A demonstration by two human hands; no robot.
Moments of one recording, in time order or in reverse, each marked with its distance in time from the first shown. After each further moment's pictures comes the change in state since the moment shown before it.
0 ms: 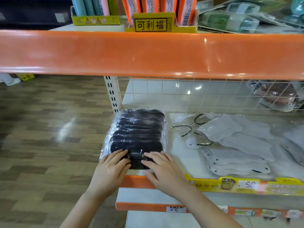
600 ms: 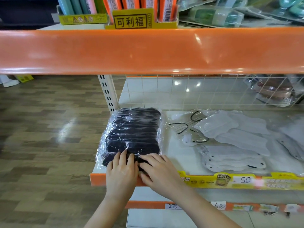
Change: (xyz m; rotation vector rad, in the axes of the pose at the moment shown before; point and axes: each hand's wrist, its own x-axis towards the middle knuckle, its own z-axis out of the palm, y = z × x) left_hand 0.009 0.064 0.024 0.275 0.038 -0.278; right_hand -0.007 -0.004 -0.001 -0.028 0.011 -0.042
